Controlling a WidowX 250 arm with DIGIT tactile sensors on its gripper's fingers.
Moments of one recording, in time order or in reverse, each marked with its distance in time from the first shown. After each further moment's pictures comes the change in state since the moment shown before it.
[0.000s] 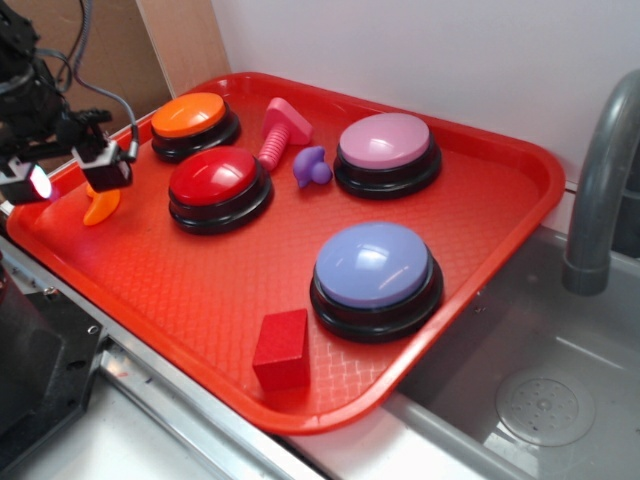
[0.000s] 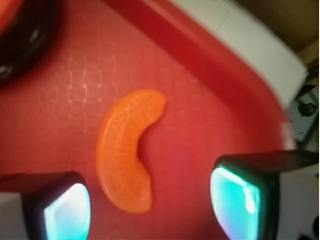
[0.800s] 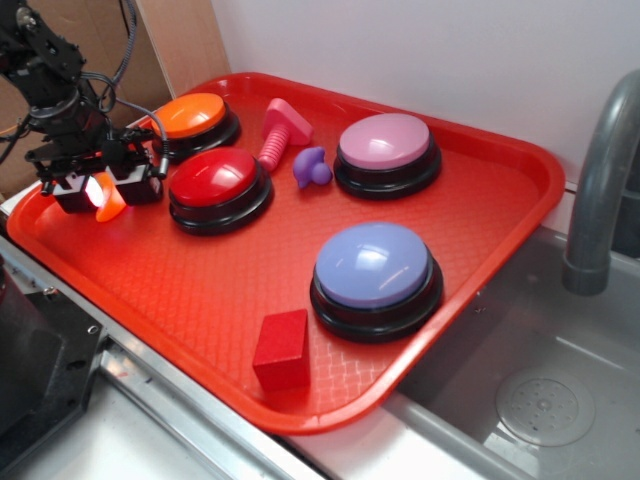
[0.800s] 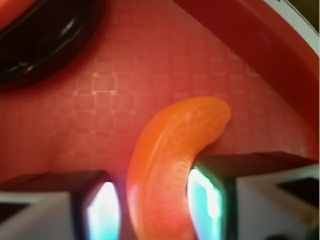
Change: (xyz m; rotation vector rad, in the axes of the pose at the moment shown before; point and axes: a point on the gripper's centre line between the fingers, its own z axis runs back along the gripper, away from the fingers) arm 0.007 -0.020 -0.020 -0.014 -0.055 -0.054
